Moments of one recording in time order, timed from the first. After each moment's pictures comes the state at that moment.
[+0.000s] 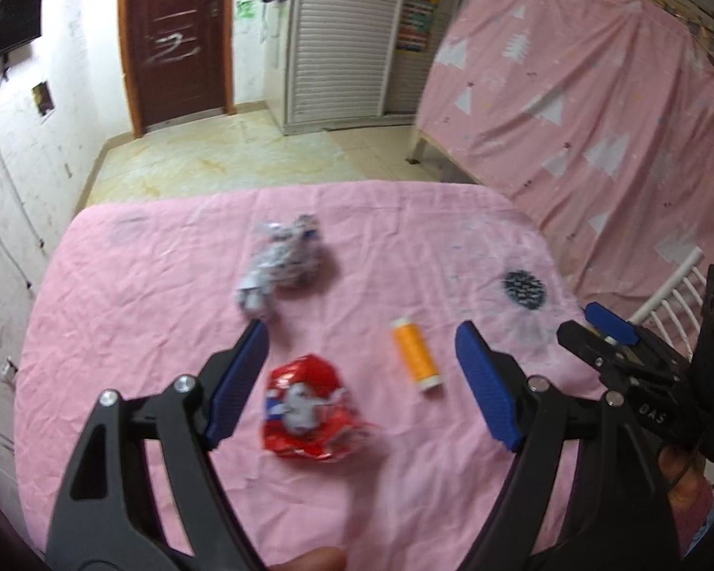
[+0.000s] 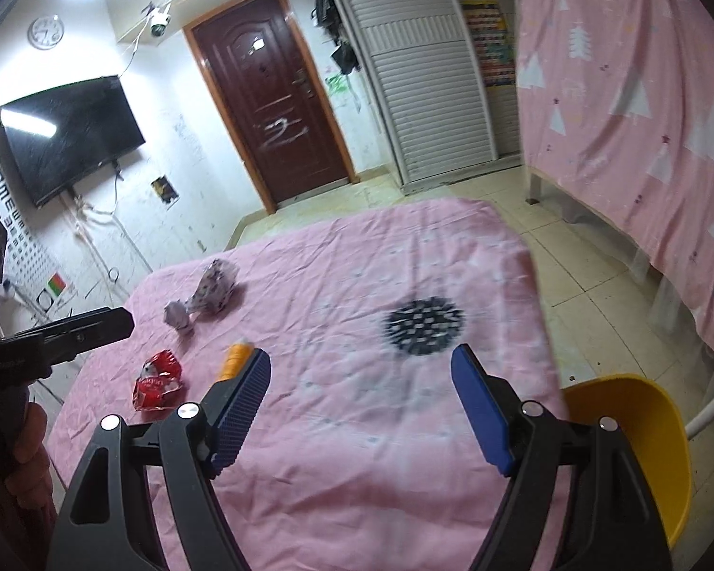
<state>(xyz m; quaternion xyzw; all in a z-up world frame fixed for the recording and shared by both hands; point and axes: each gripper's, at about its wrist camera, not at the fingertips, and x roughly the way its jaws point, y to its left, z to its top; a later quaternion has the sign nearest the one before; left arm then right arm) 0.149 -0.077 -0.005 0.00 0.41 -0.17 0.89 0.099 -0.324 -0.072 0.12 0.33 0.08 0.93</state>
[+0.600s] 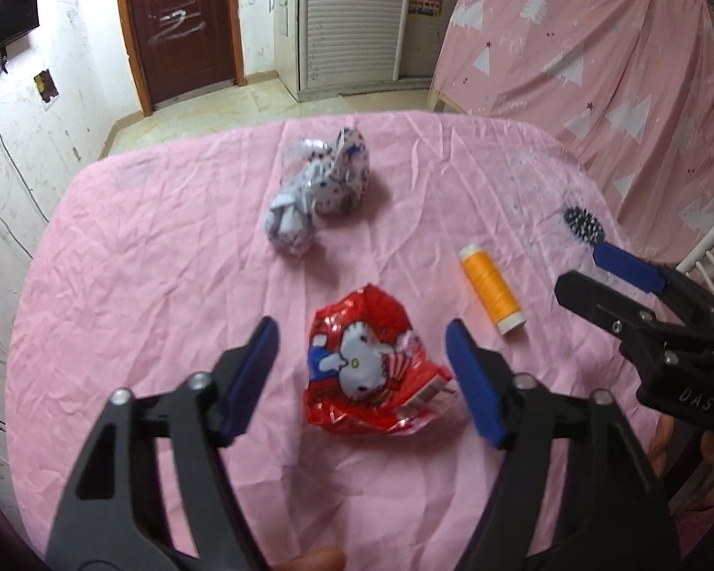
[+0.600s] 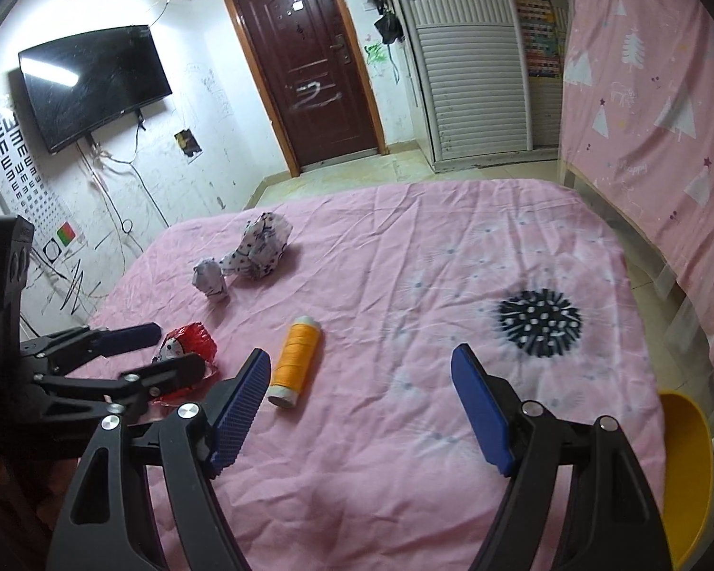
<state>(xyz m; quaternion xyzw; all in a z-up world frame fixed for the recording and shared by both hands) 0.156 -0.063 -0.061 0.04 0.46 -0.16 0.88 0.129 -0.260 -0.083 0.07 0.37 0.12 0.92</state>
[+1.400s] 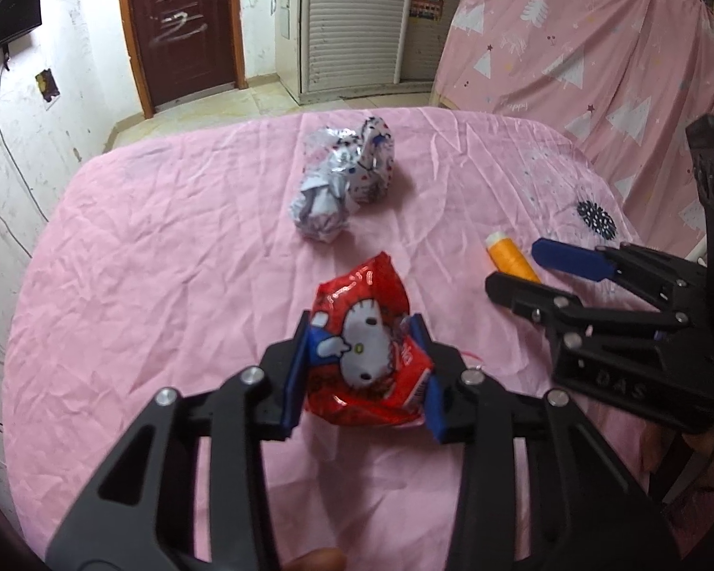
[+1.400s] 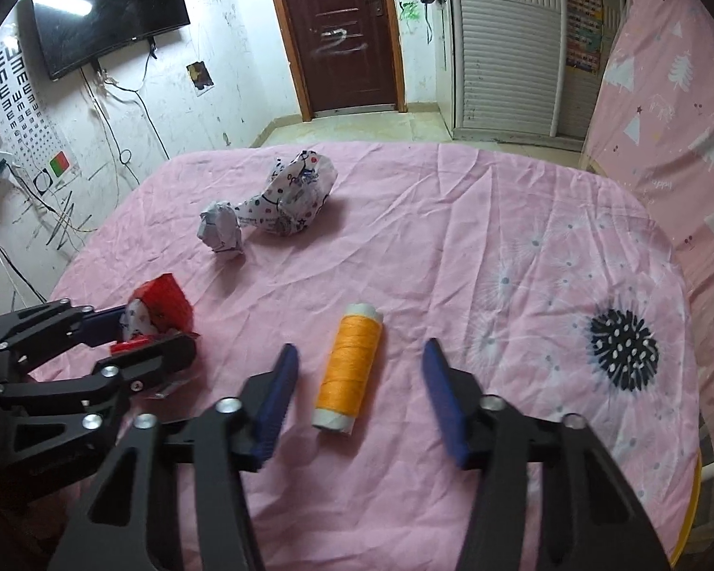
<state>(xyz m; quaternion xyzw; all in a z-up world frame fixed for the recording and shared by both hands) 0.153 -0.044 -0.067 0.03 0.45 -0.16 0.88 0.163 -0.206 -0.100 -0.01 0.43 0.13 0.89</state>
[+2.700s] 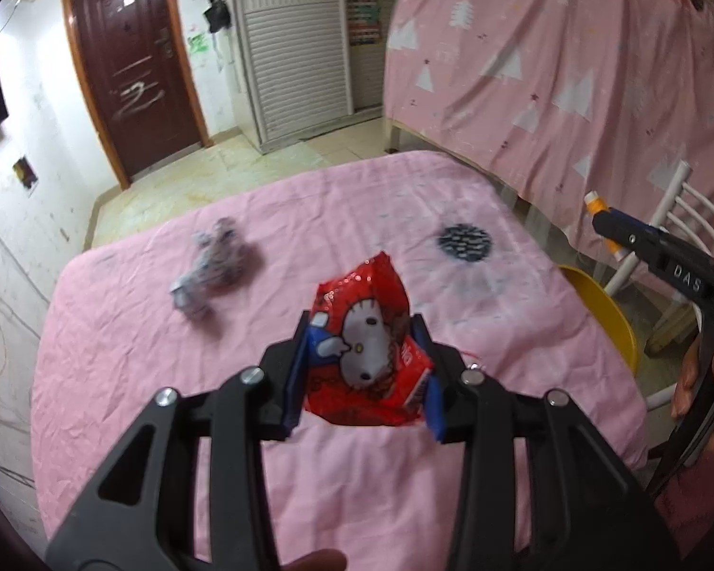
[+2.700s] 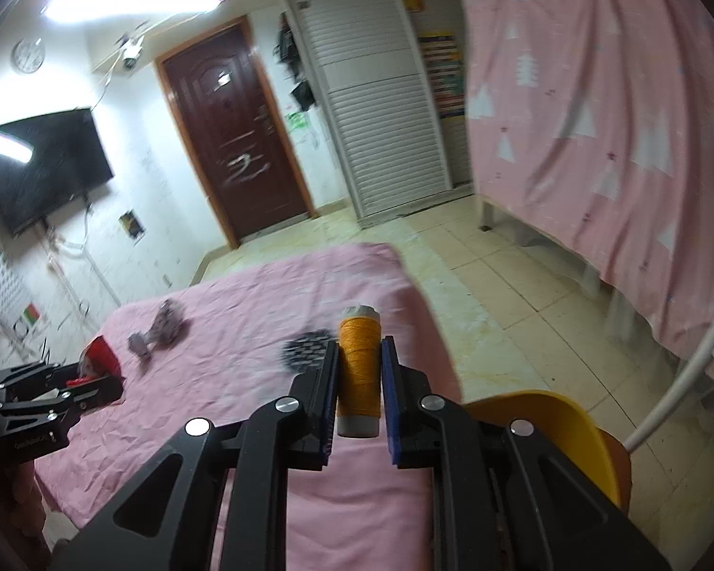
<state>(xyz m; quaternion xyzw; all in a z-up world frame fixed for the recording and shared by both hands) 0.100 -0.158 -0.008 0.11 0.39 -0.20 0.89 0.048 -0.411 -0.049 0.13 0.28 0.01 0.95</state>
